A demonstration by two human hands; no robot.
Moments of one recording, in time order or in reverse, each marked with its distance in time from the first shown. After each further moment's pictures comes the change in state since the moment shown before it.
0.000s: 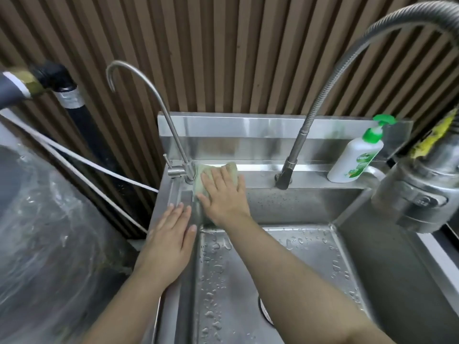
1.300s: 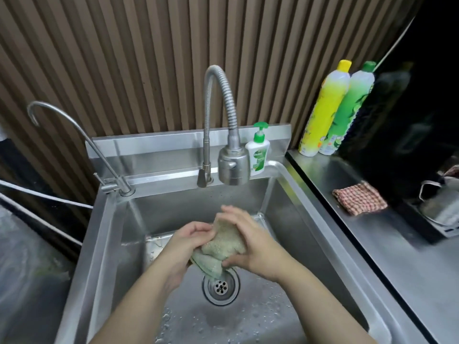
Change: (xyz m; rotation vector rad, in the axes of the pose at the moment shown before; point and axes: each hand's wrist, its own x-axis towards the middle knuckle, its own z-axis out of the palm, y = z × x) left_hand -0.034 0.177 0.001 -1.270 -0.504 -0.376; right_hand -0.254 0.116 -0.109 0.720 0.063 -0.085
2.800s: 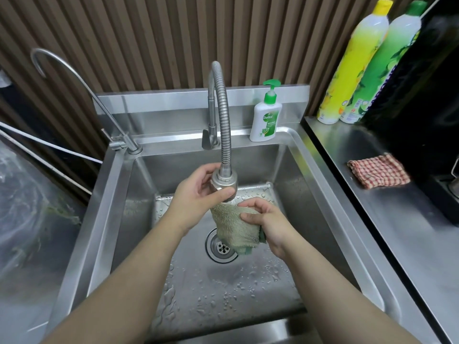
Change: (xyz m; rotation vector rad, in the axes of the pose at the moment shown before) left_hand -0.010 0.006 0.039 0.183 0.023 0.463; right_hand -0.021 0.057 0.017 0.929 0.114 0.574
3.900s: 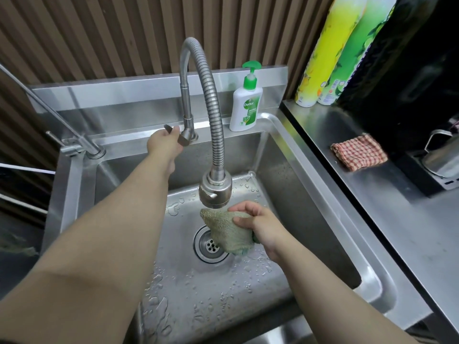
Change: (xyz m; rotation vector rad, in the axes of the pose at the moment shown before) left_hand 0.168 -0.054 -0.045 0.029 0.474 -0.461; right_hand 0.008 0.012 0.009 -0.039 0.128 0.050
